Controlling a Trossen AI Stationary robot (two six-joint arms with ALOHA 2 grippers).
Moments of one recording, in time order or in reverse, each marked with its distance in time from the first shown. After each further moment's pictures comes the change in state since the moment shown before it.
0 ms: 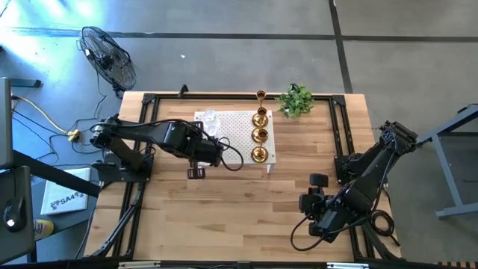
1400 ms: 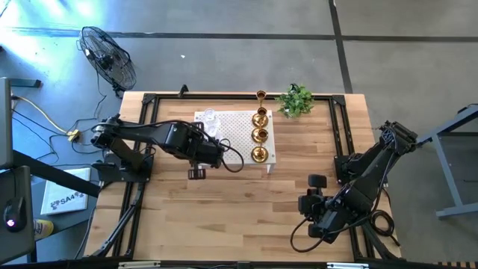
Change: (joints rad) left arm 0.000 0.002 -0.003 -0.001 -0.050 0.002; right arm 0.000 0.000 0.000 0.037 0.003 -0.024
